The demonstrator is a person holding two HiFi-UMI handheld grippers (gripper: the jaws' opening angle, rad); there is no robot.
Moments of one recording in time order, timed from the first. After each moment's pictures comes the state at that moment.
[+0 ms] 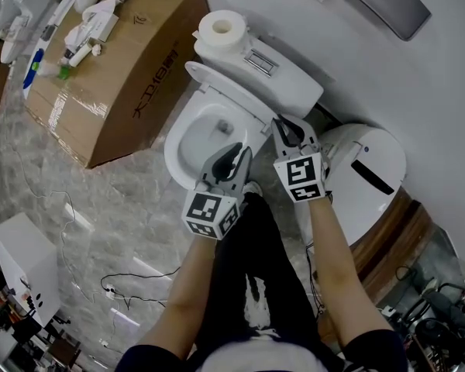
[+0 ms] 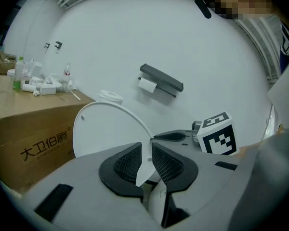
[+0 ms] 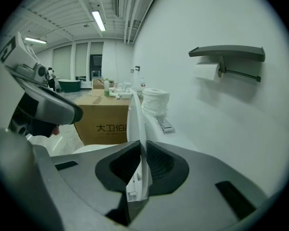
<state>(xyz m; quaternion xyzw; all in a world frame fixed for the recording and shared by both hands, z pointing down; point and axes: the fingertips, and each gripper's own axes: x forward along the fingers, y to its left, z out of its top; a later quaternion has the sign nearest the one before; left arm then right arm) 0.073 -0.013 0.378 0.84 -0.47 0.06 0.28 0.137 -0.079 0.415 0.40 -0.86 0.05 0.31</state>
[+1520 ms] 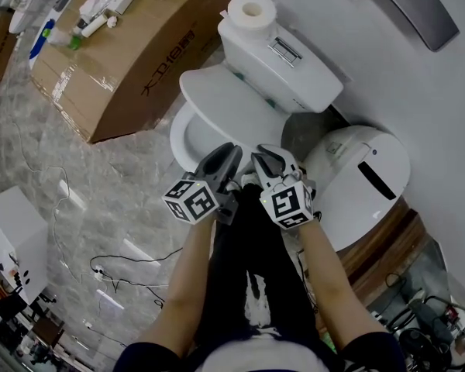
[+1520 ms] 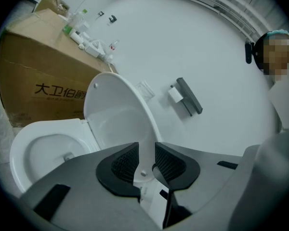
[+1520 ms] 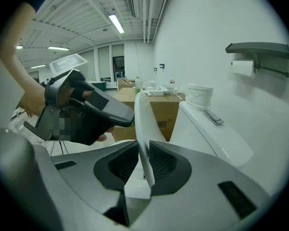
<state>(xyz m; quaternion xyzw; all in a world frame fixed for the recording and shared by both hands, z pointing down) 0.013 0.026 0.431 0.74 -0.47 -0.08 0.48 0.061 0.035 0.441 0.26 -0.91 0.06 0.32</state>
